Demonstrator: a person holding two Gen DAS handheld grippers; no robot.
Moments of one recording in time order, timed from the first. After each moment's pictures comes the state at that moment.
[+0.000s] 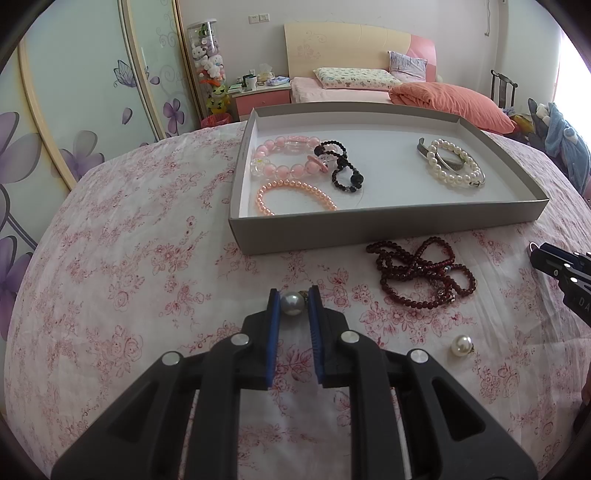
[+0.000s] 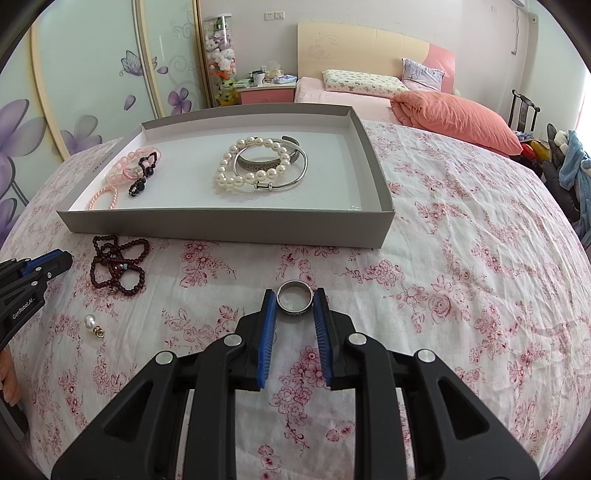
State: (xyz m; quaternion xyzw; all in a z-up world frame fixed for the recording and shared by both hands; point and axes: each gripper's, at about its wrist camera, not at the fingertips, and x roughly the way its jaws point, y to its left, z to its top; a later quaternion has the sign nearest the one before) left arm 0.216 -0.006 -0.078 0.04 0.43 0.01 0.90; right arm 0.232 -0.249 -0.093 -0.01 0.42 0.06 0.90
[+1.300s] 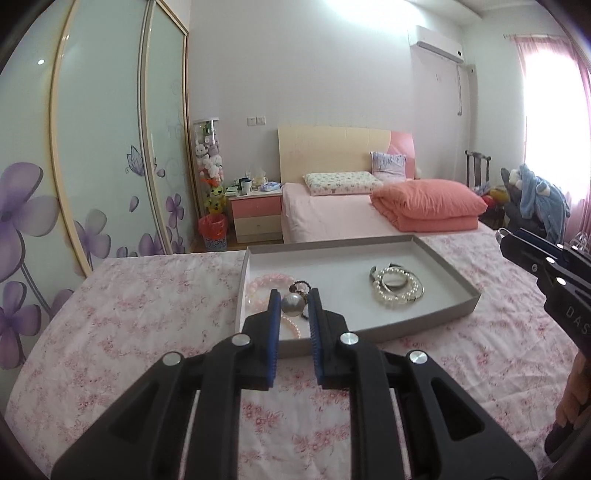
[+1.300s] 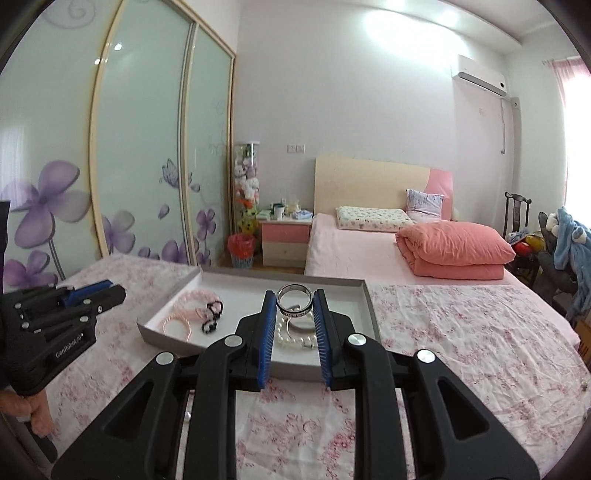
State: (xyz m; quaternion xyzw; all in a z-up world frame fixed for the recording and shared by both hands) left arm 0.163 -0.032 0.018 0.02 0.23 -0.02 0.97; right arm 0.164 -0.230 0.012 -0.01 0.15 0.10 0.98
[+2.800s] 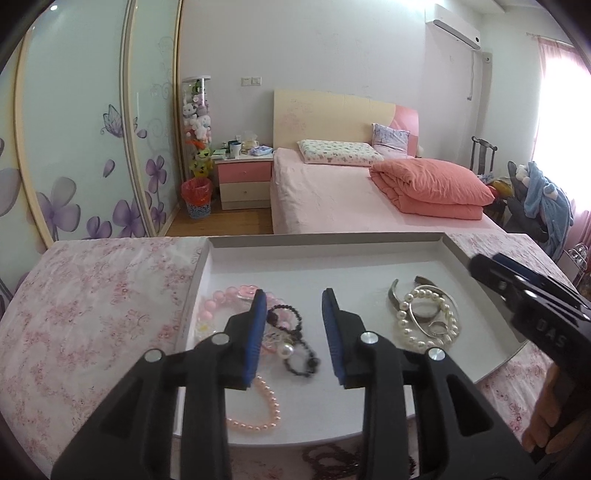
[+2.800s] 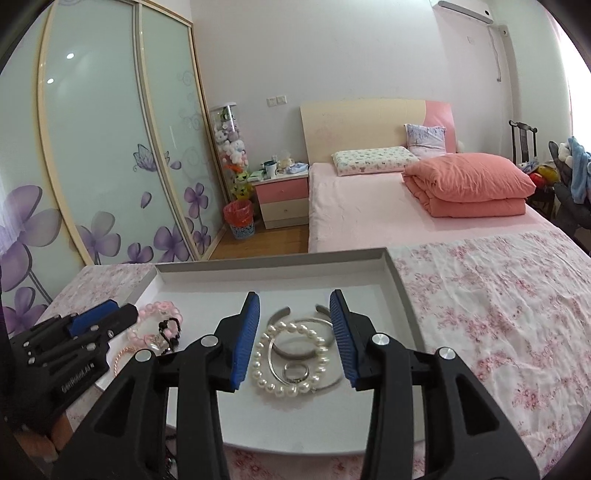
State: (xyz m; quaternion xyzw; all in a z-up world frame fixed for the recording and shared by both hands) left arm 0.304 -0.033 -0.025 -0.01 0.30 -0.03 0.95; right arm 0.298 -0.235 -0.034 0.07 0.26 0.09 0.96
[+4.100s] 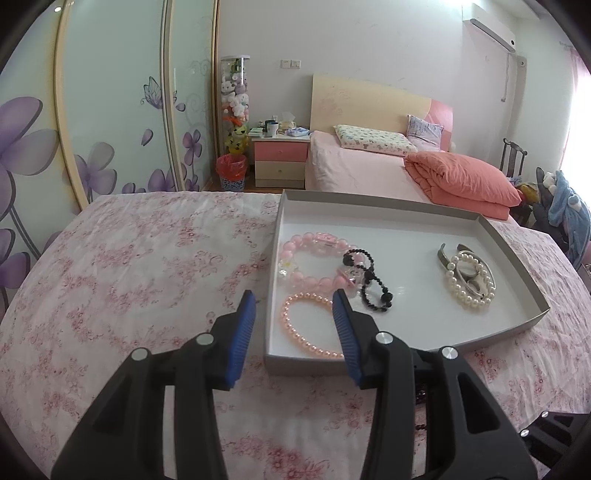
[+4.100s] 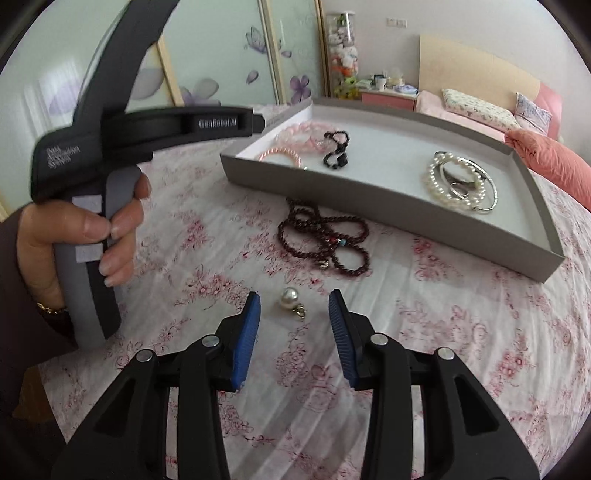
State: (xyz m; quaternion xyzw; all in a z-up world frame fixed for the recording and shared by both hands) left arm 0.260 0.021 -0.039 -0.03 0.34 0.03 0.94; right arm 0.185 -0.145 -0.086 -0.06 0.41 0.28 0.87
